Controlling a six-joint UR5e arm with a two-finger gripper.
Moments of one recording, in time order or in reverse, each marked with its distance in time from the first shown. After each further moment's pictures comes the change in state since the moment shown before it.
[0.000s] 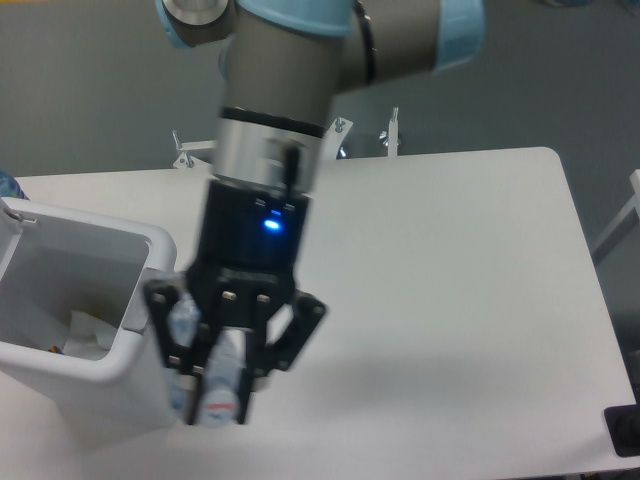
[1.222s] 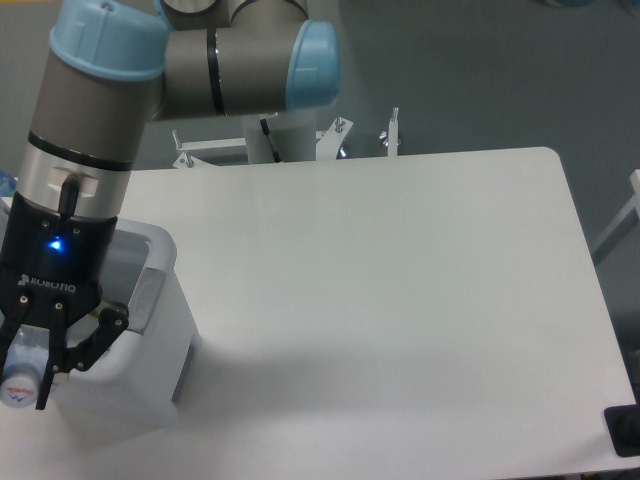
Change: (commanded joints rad) arm -0.137 0.009 -0.124 0.002 0.015 0.008
